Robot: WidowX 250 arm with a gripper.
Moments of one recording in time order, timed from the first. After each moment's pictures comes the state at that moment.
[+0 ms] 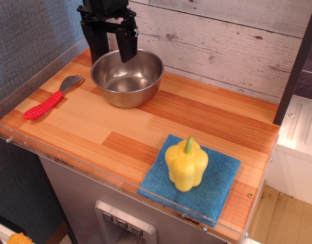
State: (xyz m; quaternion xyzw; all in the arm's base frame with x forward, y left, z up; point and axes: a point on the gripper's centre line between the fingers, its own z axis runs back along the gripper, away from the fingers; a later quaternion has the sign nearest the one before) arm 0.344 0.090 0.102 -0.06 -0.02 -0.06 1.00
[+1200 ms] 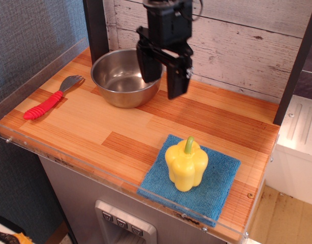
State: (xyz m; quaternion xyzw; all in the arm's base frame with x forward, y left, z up) arm 0.315 -0.015 0.095 -0.05 0.00 -0.24 0.97
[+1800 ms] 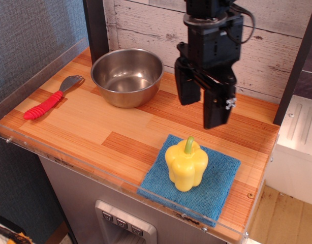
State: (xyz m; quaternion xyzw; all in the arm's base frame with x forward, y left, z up) arm 0.276 -0.080 0.111 -0.06 -0.02 -0.33 0.94
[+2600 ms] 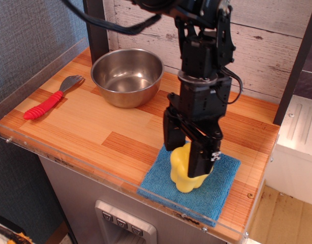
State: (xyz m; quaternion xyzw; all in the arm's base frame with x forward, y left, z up) arm 0.251 -0.075 0.052 -0.06 0.07 -0.32 0.94
